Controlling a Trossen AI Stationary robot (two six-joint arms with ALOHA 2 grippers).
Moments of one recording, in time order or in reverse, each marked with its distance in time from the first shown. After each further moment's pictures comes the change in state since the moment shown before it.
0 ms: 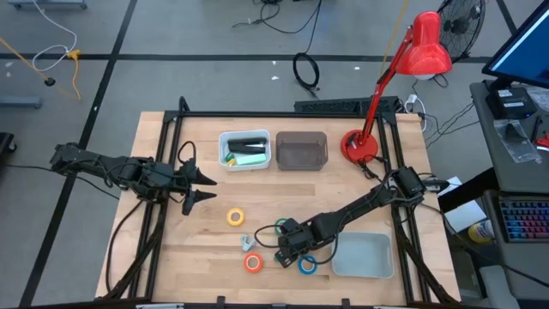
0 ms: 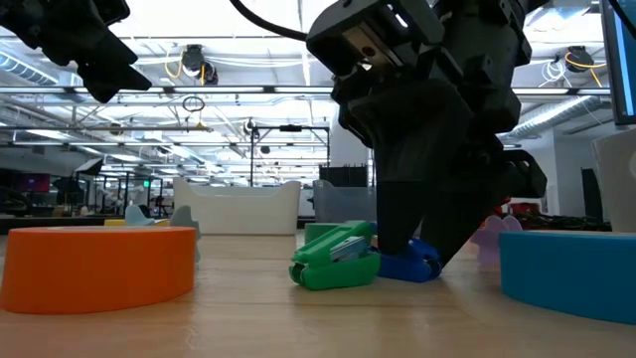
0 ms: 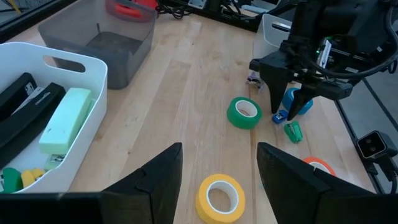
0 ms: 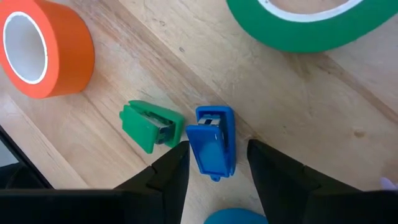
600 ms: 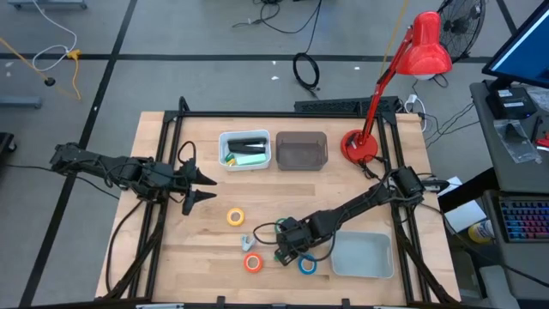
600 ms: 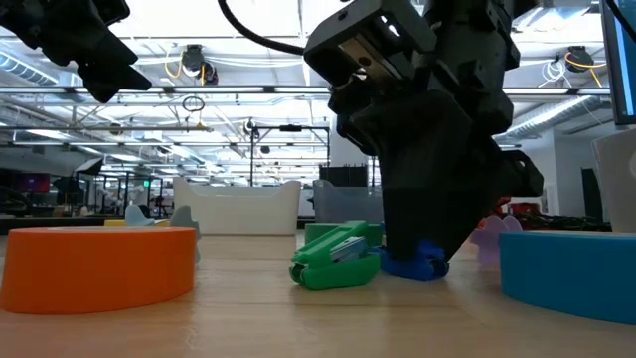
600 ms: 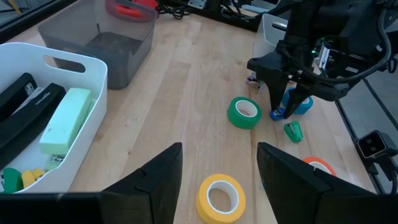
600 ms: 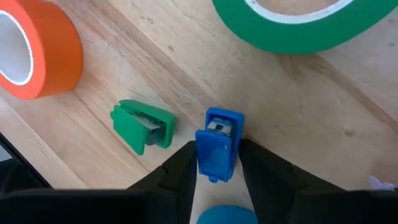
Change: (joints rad) left arm 0.000 0.000 0.000 0.000 0.000 0.001; right arm -0.008 0.002 0.001 -0.063 -0.075 -0.003
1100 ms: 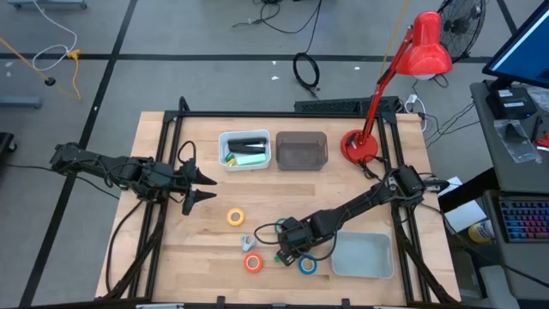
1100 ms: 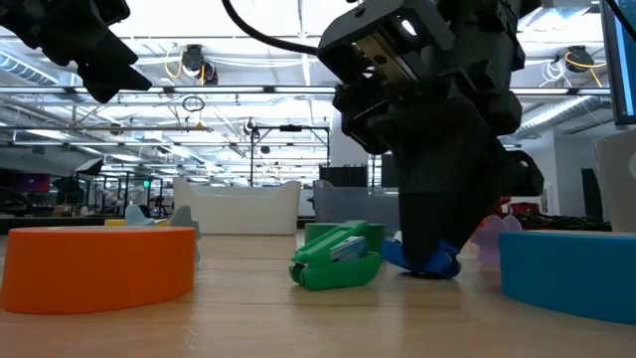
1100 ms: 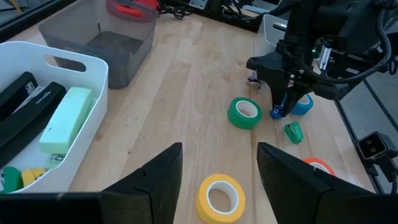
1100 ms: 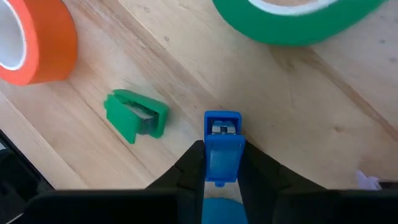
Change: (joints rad) left arm 0.000 0.000 0.000 0.000 -0.002 -0.007; right arm -0.010 -0.025 -0.003 -0.005 -0.004 -0.040
